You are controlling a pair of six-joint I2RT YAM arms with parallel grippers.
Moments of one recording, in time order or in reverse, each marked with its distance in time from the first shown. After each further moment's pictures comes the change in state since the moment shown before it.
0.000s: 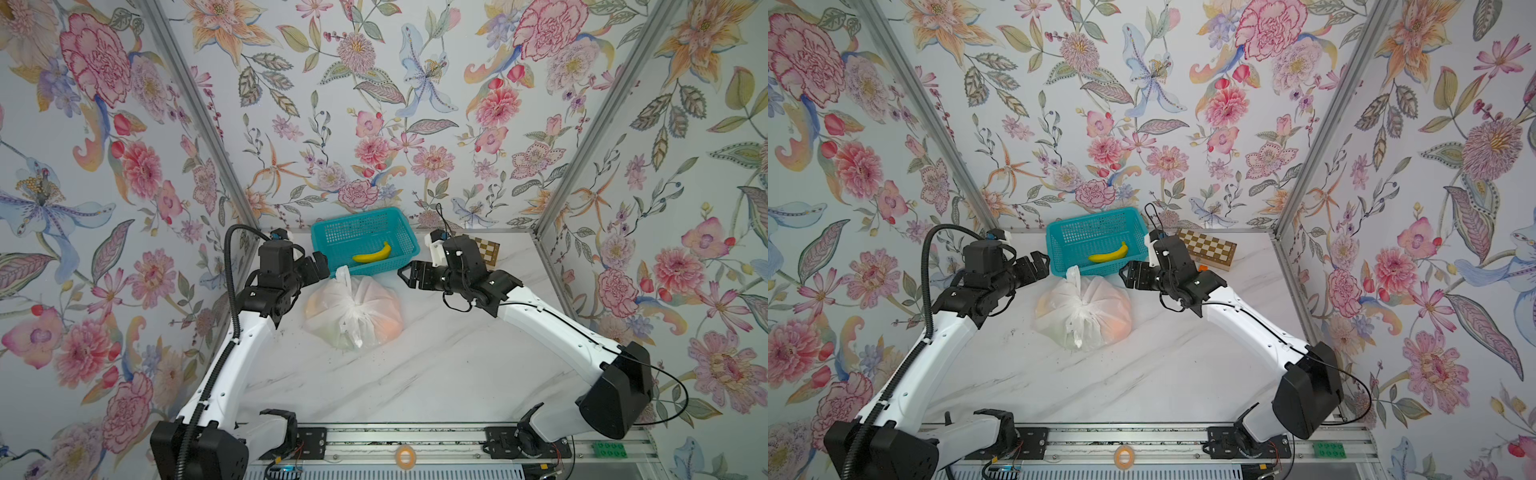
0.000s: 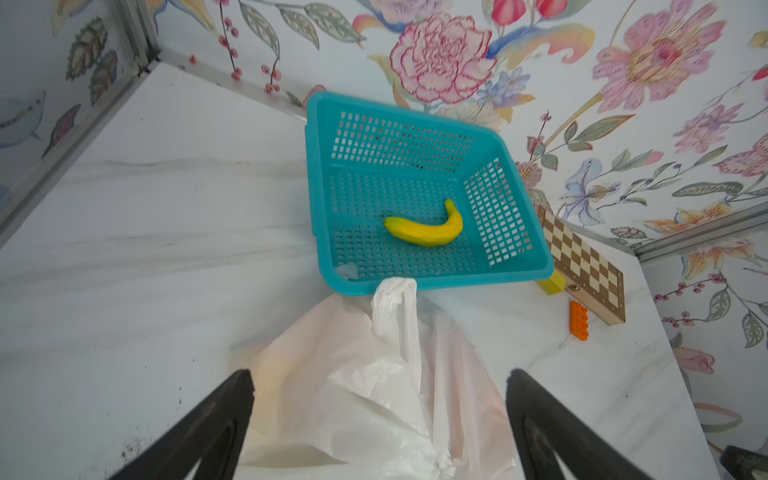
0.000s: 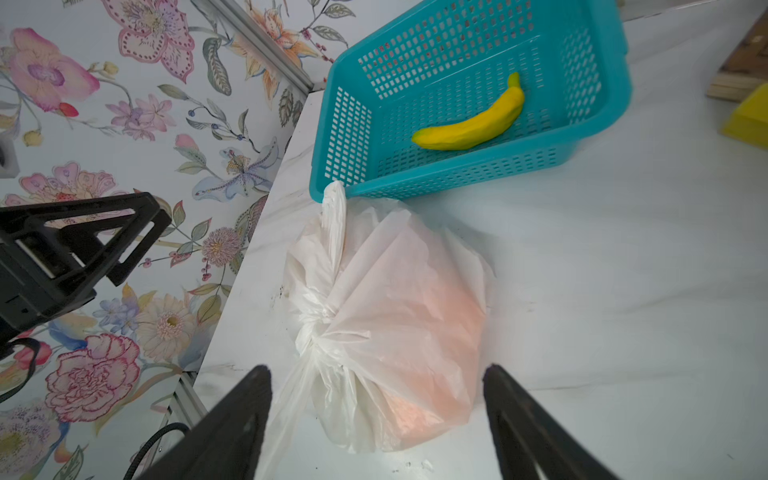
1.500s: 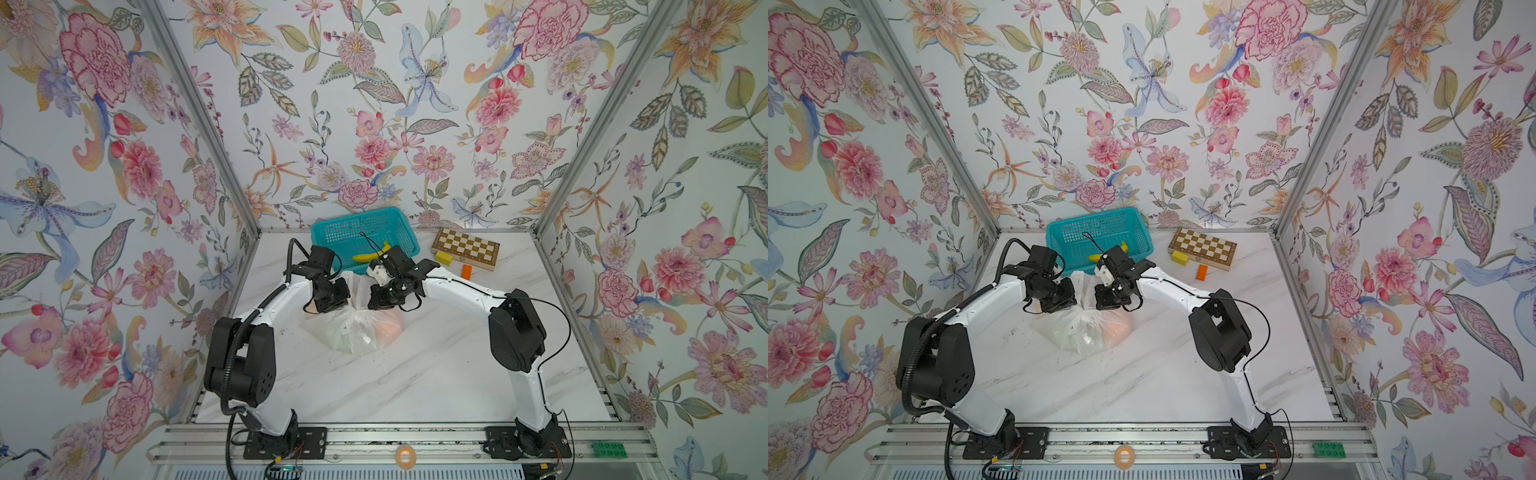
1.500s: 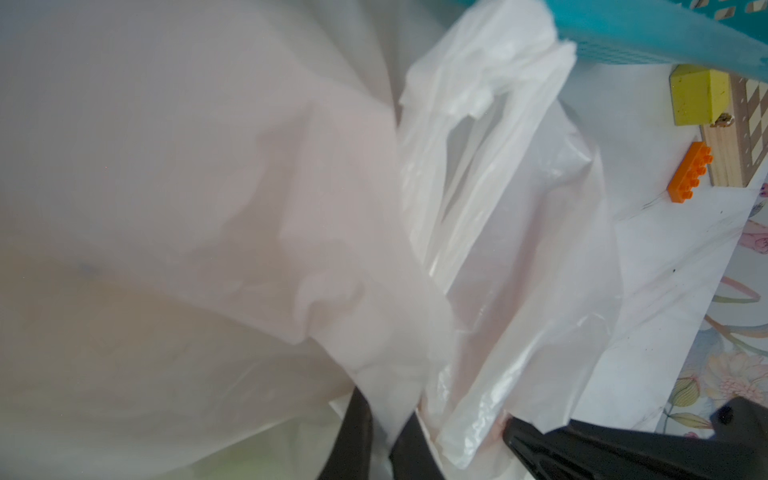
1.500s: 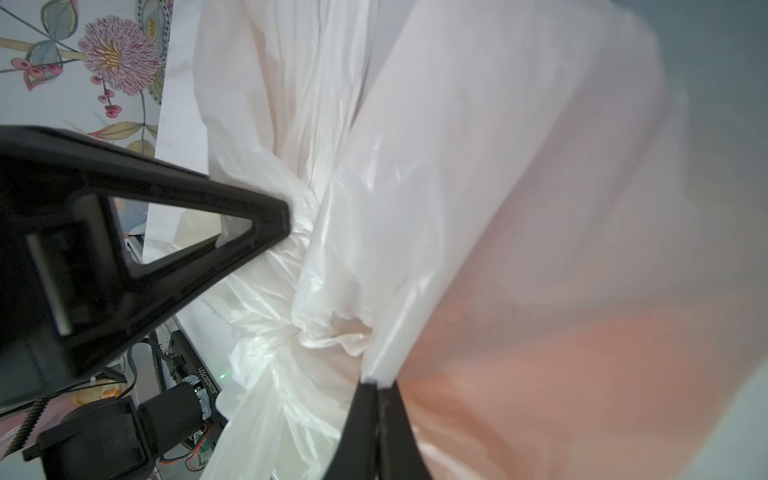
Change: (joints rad) left arm -0.092 0.436 0.049 -0.146 0.229 -0.138; right arm 0.102 0.565 0.400 -0.273 -0.197 -0.138
